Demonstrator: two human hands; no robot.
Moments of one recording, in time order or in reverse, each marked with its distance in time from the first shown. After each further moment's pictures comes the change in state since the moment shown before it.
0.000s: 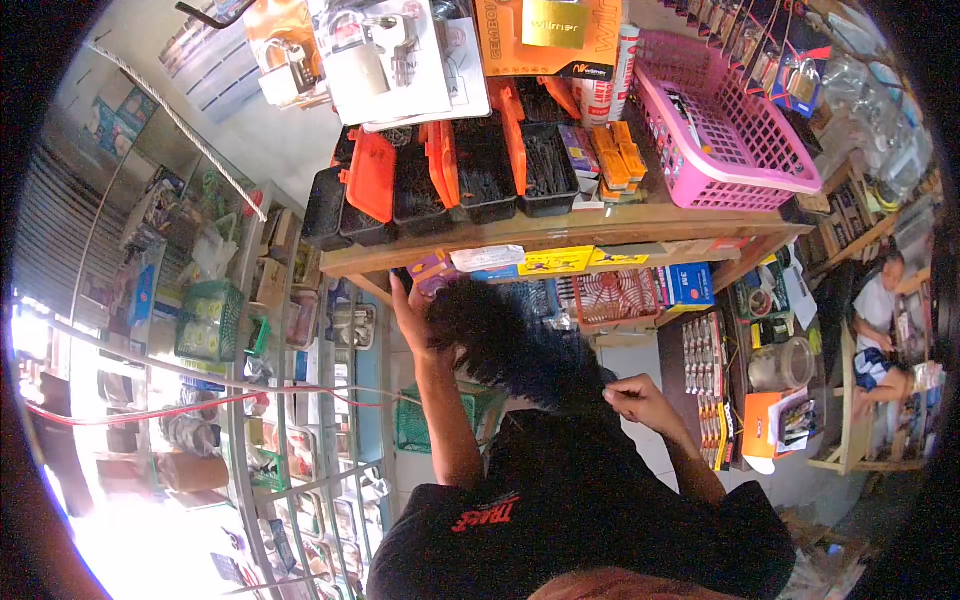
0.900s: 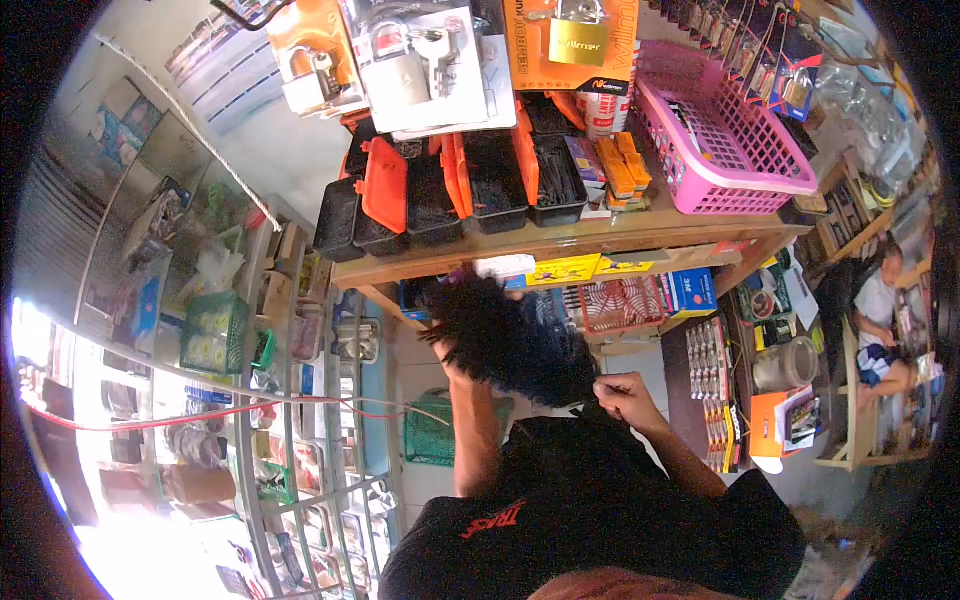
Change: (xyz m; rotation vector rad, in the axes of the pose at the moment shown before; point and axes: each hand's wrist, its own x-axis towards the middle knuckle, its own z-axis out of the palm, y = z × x) left_hand -0.009 -0.029 -0.007 -0.223 -0.321 0.166; right_hand 0.027 0.001 0.037 0.094 0.148 -0.029
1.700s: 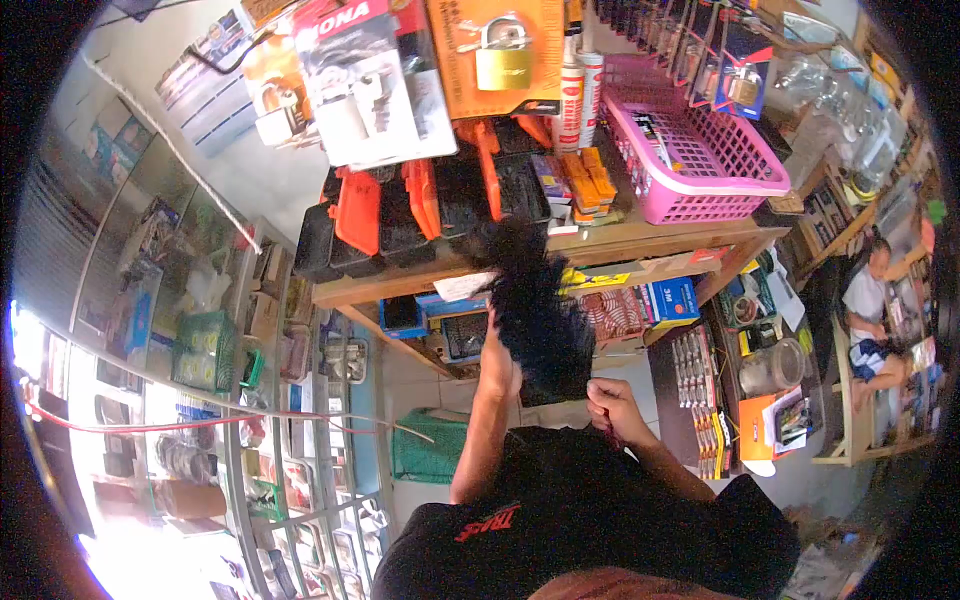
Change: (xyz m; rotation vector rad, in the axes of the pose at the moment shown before) left_hand -0.024 -0.070 0.036 0.333 0.257 -0.353; right_hand -0.011 -0.008 -0.014 0.401 0.050 0.086
